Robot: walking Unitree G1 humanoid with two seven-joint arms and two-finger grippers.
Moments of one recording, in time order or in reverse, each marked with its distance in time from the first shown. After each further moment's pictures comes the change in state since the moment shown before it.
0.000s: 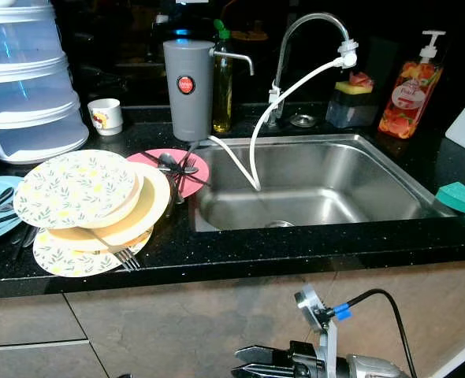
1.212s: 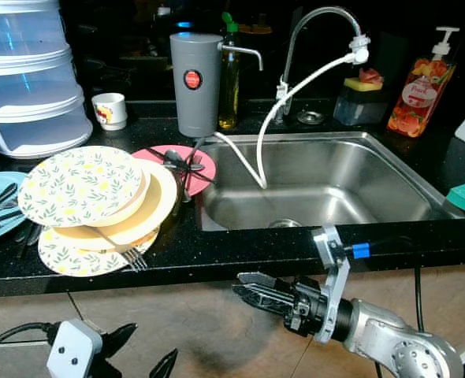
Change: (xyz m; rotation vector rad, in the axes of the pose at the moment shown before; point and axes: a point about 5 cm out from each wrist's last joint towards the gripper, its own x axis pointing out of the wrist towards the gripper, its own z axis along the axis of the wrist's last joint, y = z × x) left arm 0.033 -0.006 0.086 0.023 -0.077 0.061; right arm 0.009 0.004 0.060 -0.112 -0.152 -0.101
